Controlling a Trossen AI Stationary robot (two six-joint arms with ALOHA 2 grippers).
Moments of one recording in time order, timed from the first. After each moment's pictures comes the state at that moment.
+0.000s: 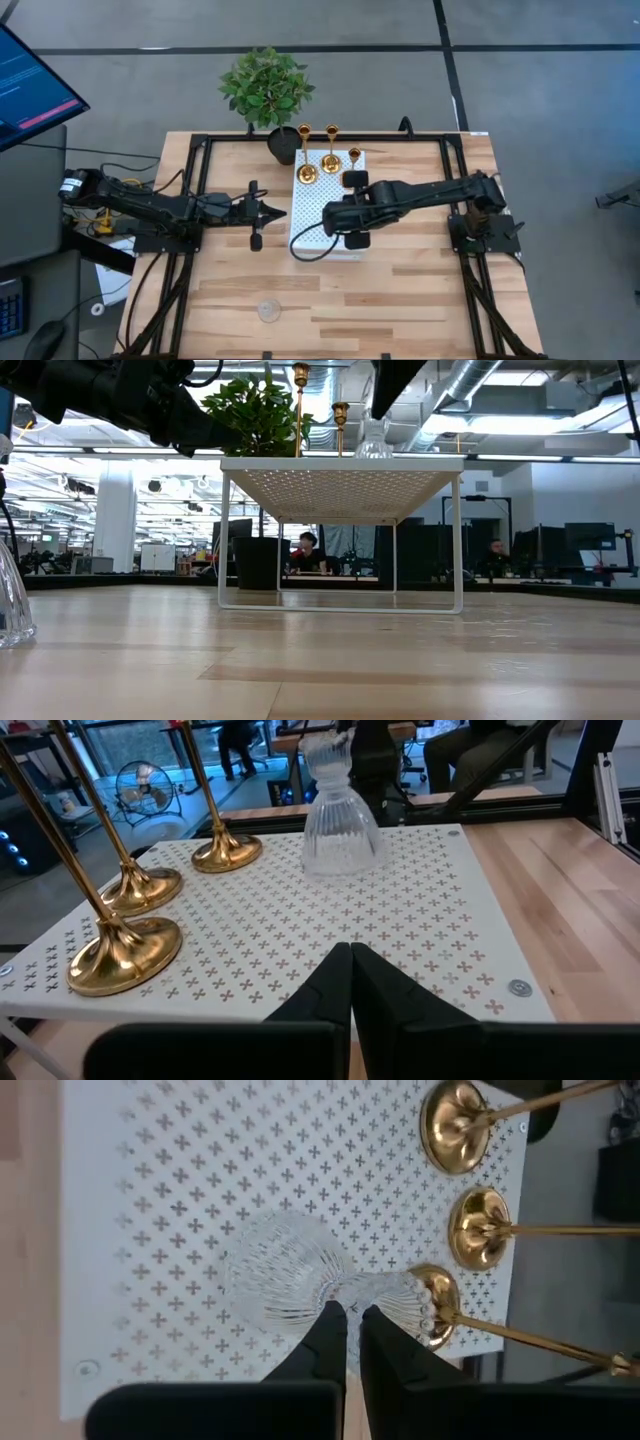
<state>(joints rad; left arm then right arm) -0.14 0.77 0.36 0.38 -0.27 0.11 0.21 1.91 1.98 -1.41 0.51 0.03</state>
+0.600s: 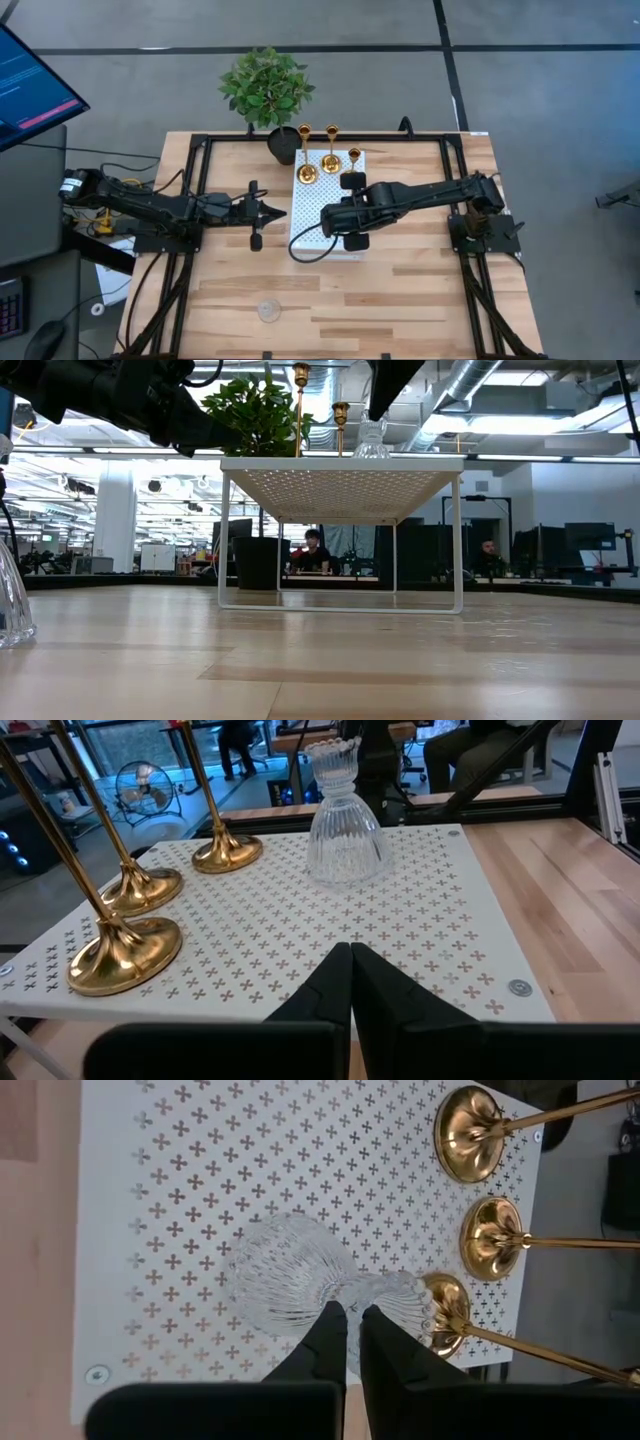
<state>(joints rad) -0.14 0.77 0.36 0.38 -0.27 0.11 0.21 1.92 1.98 -1.40 0.48 0.02</state>
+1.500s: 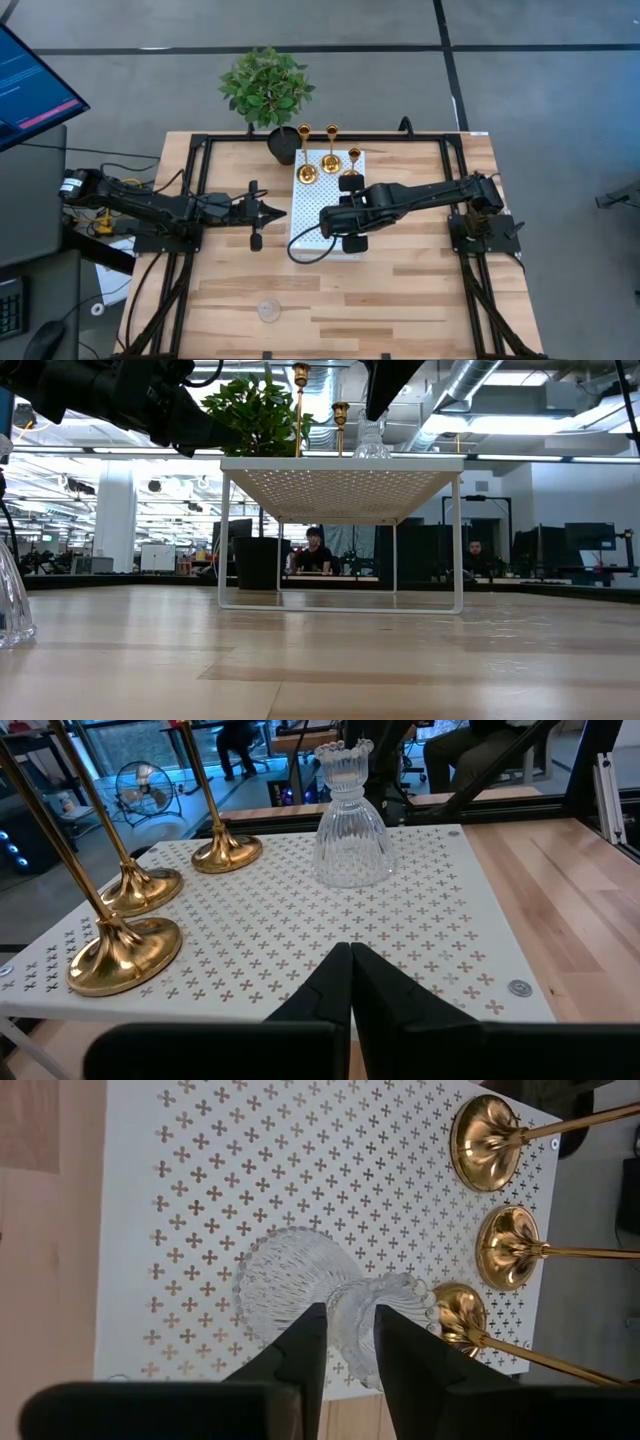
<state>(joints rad) -0.14 0.77 0.36 0.38 -0.27 0.11 0.21 1.92 1.98 -1.38 0.47 0.02</state>
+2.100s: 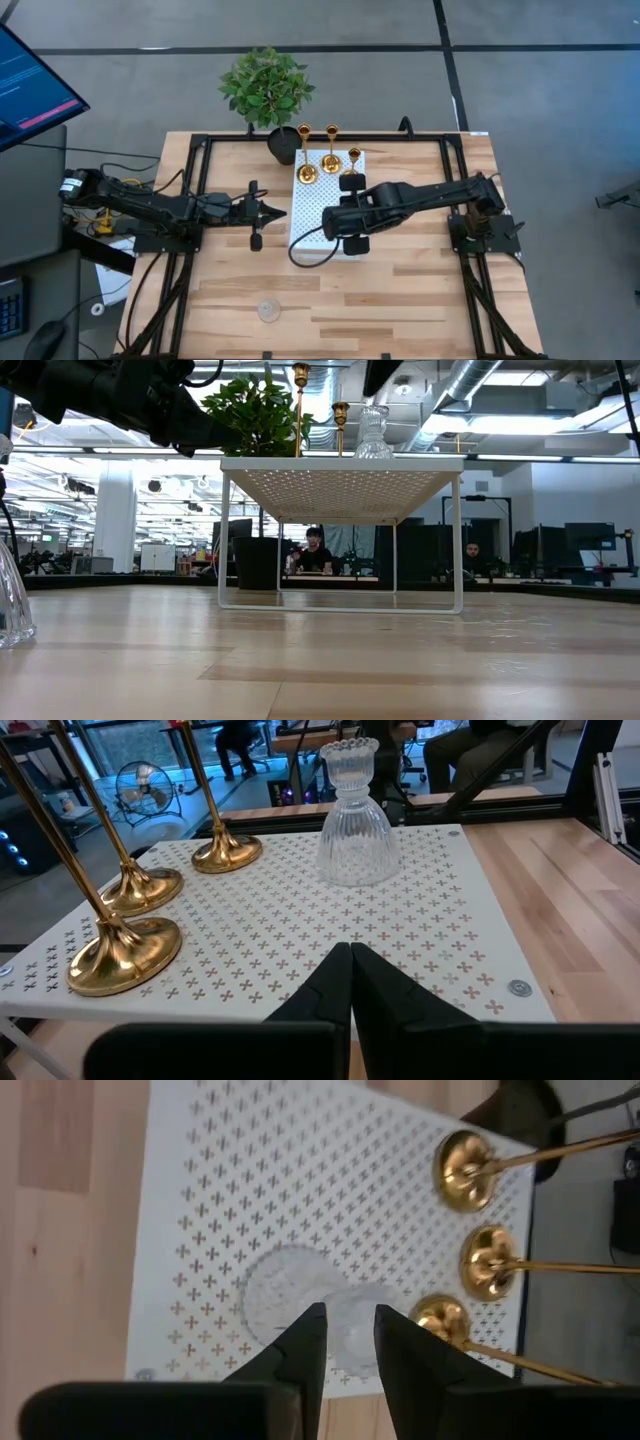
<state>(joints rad) -0.14 0.77 0.36 0.38 -0.27 0.11 0.24 1.92 2.06 -1.42 0.47 0.02</state>
